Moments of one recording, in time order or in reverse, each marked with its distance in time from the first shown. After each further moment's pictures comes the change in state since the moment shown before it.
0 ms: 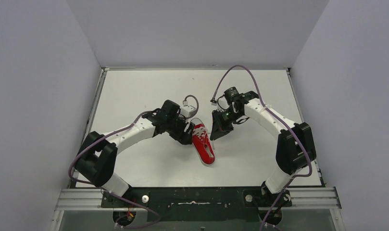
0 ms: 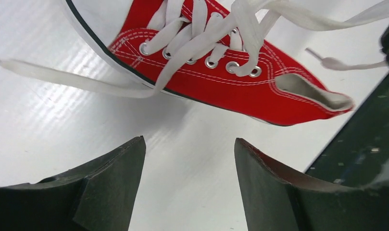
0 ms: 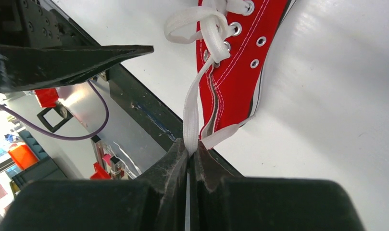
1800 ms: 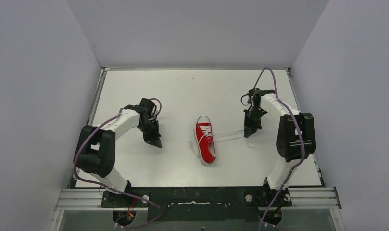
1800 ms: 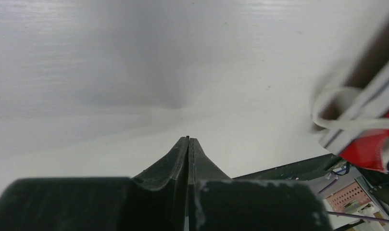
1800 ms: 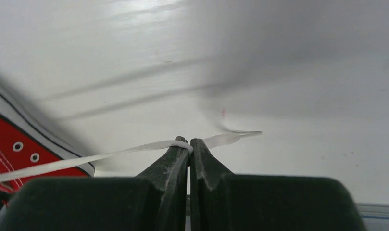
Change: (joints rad) left arm 0.321 0.055 0.014 -0.412 -0.107 -0.355; right arm -0.314 0.141 -0.017 -0.071 0.521 0.082
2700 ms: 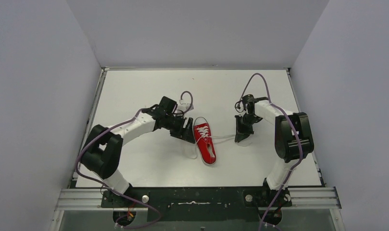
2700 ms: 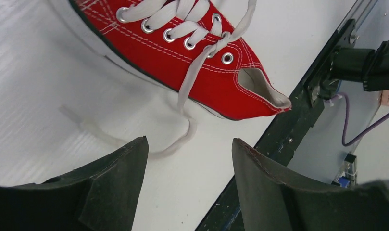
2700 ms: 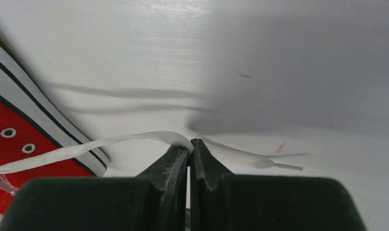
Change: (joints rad) left arm -0.235 -0.001 0.024 0.386 0.337 0.231; right arm 0.045 0.001 -0.140 0.180 -0.111 -0.069
